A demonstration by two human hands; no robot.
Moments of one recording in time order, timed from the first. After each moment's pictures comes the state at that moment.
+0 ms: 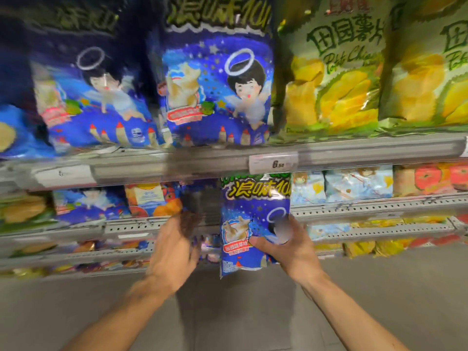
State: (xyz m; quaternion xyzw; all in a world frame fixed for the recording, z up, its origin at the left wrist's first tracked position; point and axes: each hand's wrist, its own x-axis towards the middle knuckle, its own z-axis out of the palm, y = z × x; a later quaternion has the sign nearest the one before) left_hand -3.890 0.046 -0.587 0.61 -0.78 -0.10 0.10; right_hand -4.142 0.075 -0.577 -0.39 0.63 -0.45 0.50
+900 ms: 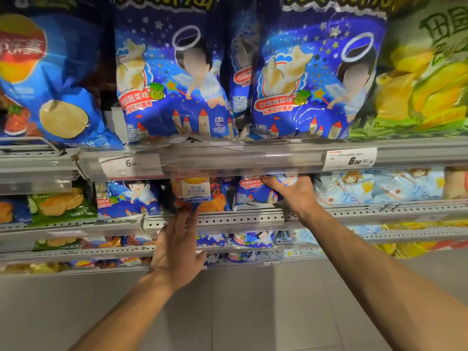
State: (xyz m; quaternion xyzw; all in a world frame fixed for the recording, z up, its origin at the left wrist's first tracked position) left_hand -3.783 0.029 -0.610 0.62 -0.78 -0.08 0.02; right_hand -4.060 -0.055 -0.589 -0.40 0.67 -0.44 0.45
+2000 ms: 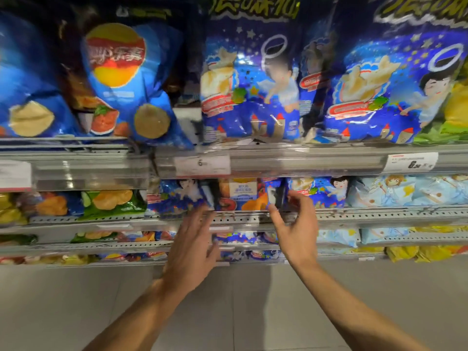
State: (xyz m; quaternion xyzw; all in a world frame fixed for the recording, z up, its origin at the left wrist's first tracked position) left_hand -3.706 0.037 -0.607 0.59 -0.79 -0.10 0.16; right_hand -3.934 0.024 -0.597 -0.51 0.69 -0.46 0.22
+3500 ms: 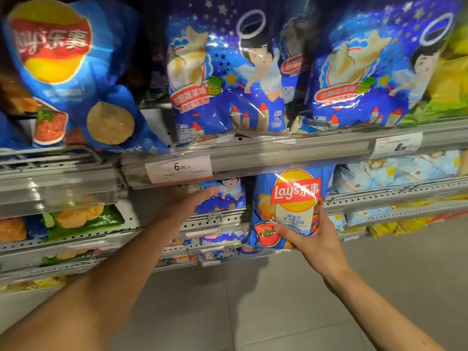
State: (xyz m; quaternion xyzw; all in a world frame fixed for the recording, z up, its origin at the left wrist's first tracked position) left_hand -3.720 -0.068 -0.590 0.67 -0.51 -0.44 0.31; right_hand -3.971 0.060 -0.582 -0.37 0.68 -0.46 0.43
